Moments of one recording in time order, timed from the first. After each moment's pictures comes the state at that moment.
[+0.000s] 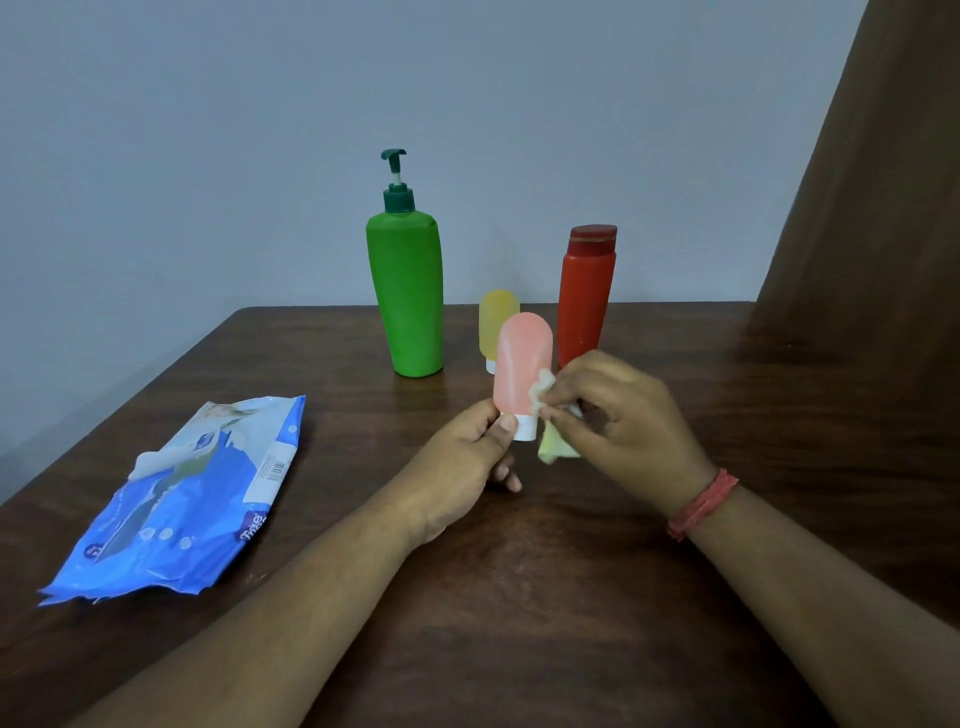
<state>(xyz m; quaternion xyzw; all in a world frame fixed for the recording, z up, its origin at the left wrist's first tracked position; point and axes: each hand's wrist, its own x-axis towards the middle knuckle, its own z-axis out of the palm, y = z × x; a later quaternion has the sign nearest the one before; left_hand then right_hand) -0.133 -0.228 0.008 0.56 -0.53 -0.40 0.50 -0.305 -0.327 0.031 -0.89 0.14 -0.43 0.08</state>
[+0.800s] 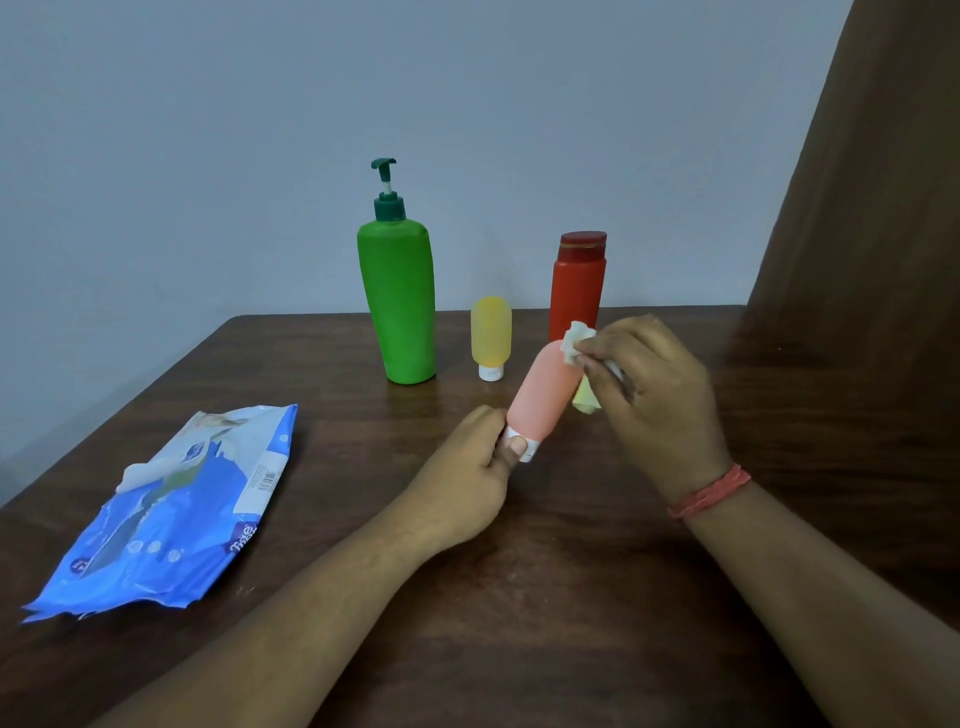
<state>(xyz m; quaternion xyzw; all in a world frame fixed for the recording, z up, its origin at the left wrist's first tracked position) -0.144 -0.226 0.017 0.66 -0.64 -0.16 0.36 -0.313 -0.333 0.044 -0.82 0.25 -0.52 -0.04</state>
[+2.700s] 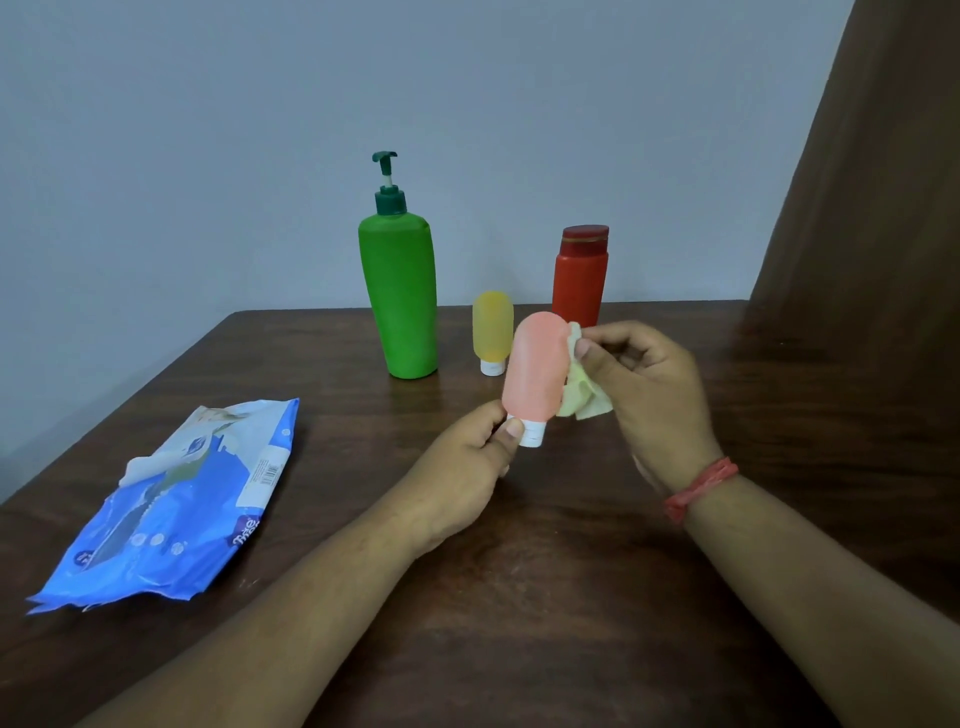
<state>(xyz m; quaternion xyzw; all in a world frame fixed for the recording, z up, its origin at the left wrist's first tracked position) -0.144 -0.222 0.015 0.61 -0.56 -0.32 0.46 -0.298 -0.325 0.044 -0.65 0.24 -0.55 0.47</state>
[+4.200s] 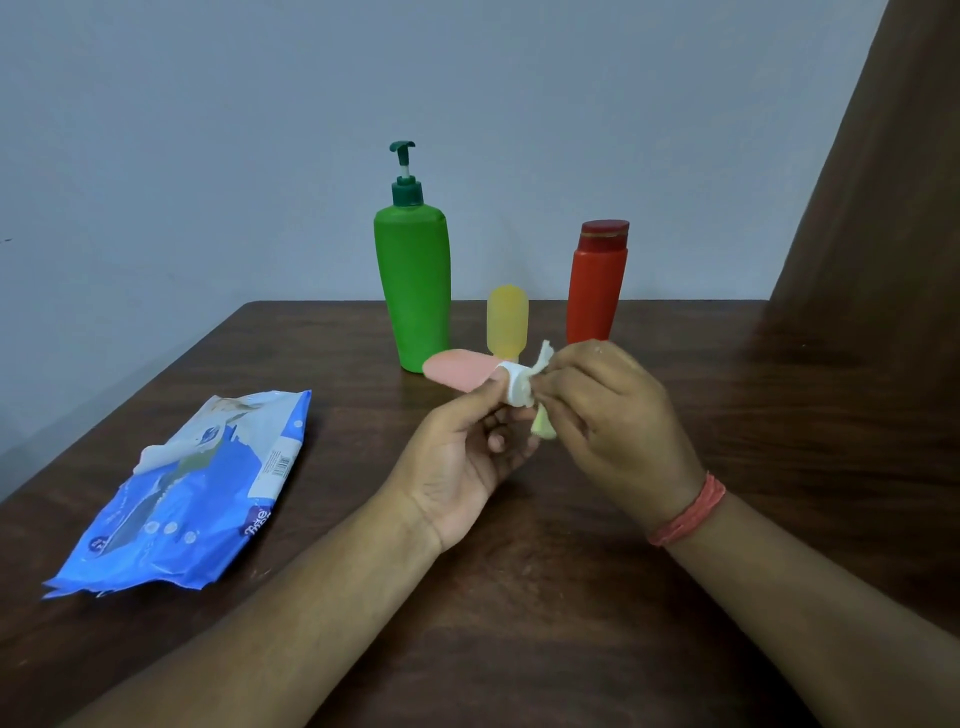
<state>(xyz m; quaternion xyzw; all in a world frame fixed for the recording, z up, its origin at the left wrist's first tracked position) -0.147 -0.222 0.027 0.37 -0.26 -0.56 0.69 -0.288 -0.304 0.039 -0.87 0.11 -0.48 -0.06</state>
